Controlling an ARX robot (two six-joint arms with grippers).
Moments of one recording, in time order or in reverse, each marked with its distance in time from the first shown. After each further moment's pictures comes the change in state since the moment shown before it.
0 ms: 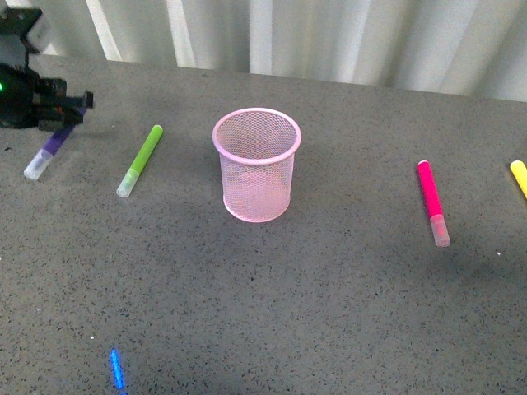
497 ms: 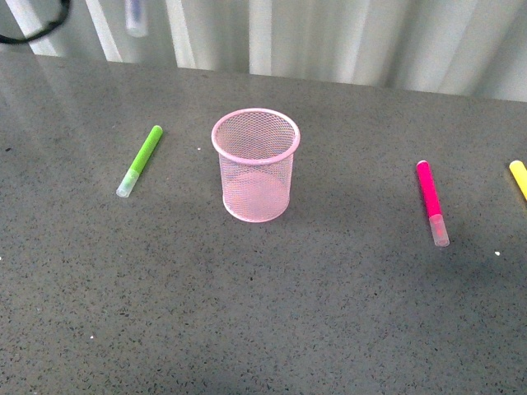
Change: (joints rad) left arm -0.311 -0.386 -0.344 0.665 -0.132 -0.447; right arm 0.000 0.000 0.000 0.000 0.000 0.000
